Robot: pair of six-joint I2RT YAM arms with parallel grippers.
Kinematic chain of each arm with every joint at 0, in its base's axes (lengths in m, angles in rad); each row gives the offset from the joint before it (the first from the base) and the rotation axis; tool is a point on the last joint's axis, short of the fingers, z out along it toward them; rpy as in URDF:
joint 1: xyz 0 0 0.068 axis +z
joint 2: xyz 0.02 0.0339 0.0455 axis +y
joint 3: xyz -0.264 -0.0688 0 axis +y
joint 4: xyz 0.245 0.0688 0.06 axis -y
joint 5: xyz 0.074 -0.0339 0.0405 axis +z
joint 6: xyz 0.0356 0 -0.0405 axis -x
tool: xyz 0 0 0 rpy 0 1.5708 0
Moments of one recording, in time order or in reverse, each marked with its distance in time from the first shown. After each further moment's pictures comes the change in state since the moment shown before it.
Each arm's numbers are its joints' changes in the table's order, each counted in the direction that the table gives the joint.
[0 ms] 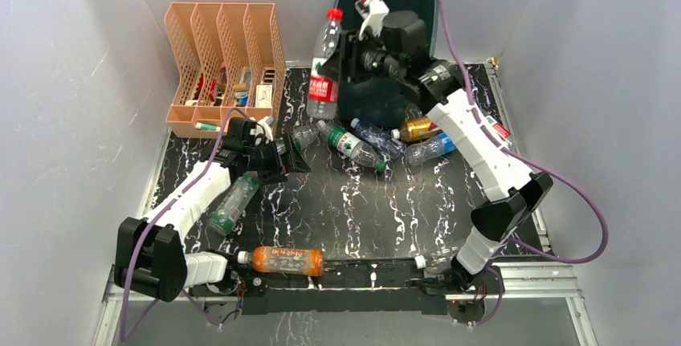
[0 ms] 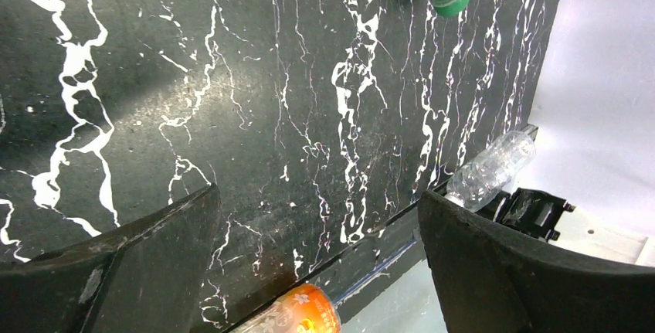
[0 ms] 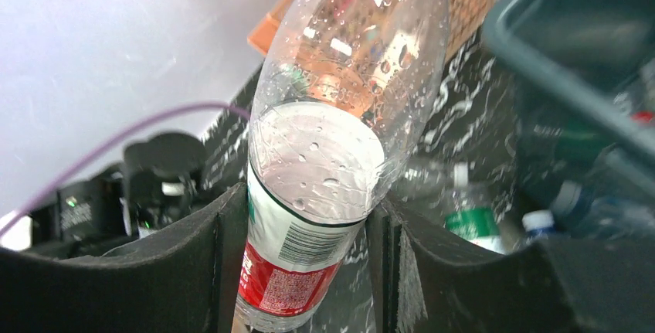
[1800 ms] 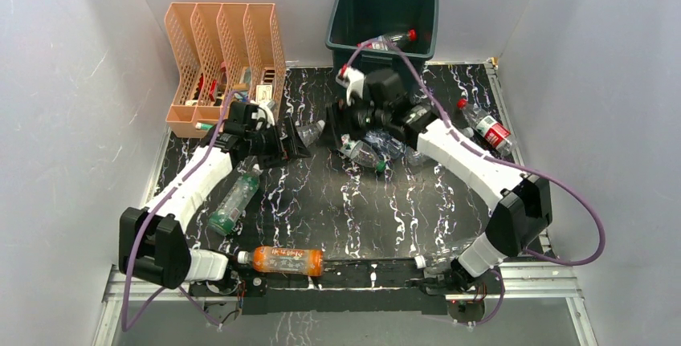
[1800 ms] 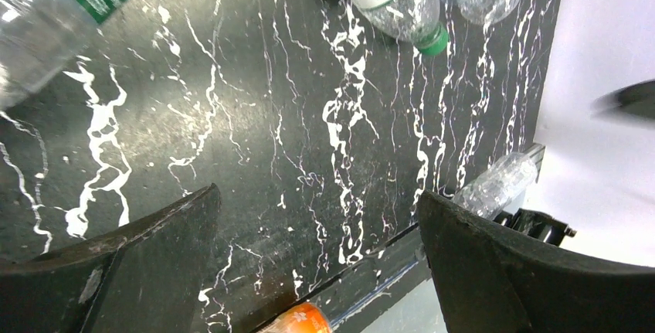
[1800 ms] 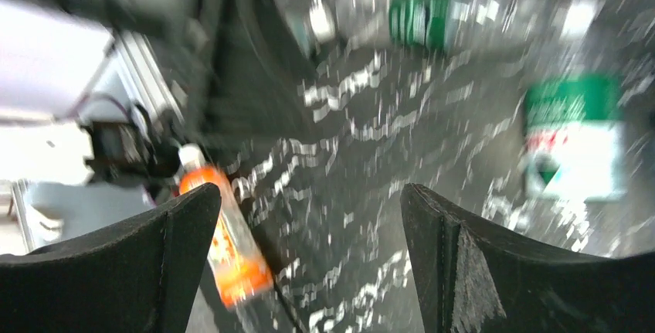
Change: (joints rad) left arm -0.025 0.074 -0.152 -0.053 0.055 -0.029; right arm 0.001 -0.120 0.470 0.186 0.244 0.087
